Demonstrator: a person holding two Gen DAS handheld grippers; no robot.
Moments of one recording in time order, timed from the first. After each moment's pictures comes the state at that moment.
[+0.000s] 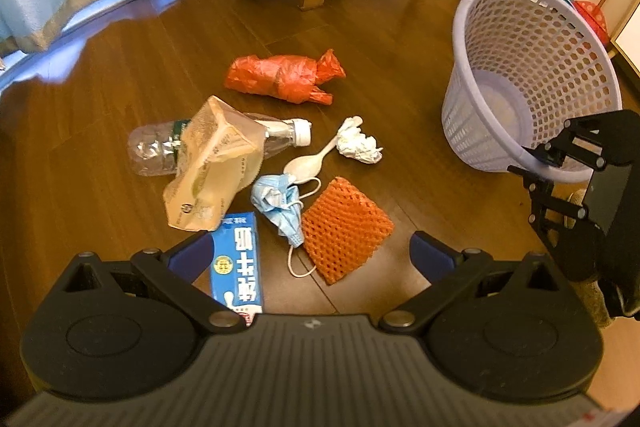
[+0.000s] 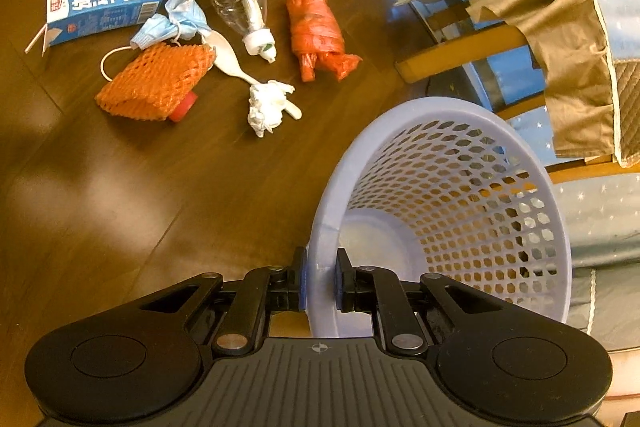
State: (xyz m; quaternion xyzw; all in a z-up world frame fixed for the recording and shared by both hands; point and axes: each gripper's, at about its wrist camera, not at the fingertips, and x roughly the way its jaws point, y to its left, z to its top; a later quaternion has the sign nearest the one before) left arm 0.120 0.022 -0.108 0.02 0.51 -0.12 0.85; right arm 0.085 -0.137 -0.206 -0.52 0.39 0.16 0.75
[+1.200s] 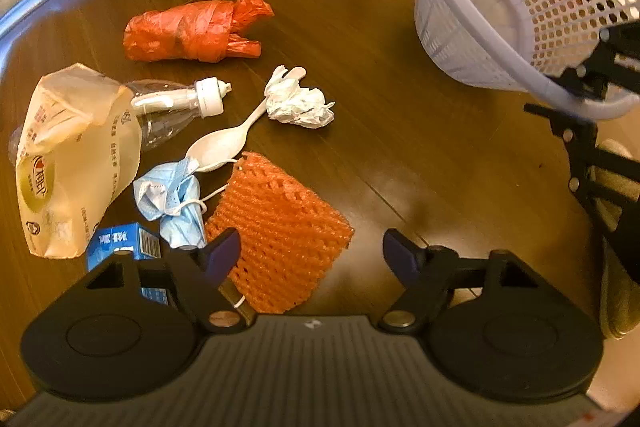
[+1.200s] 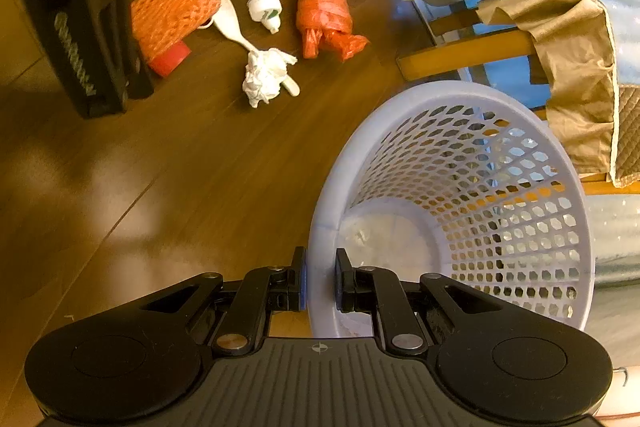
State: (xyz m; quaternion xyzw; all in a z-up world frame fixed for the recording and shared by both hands) left arm 0.148 -0.053 -0.218 0.07 0.52 -0.17 0.83; right arm 0.094 -0.155 -0.243 -0.56 0.36 0.15 0.73
